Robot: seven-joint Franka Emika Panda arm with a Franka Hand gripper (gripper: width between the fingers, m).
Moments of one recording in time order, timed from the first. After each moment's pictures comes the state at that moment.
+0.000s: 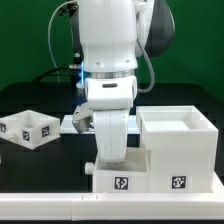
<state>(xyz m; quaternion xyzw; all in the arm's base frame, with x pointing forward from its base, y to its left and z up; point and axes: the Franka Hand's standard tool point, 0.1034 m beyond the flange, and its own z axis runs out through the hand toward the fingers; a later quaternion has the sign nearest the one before) 0.550 0.005 0.015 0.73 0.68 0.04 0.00</state>
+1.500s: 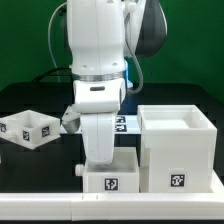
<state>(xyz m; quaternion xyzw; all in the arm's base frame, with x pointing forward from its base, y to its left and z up) 0.543 -0.014 0.012 0.73 0.68 0.03 -0.01</state>
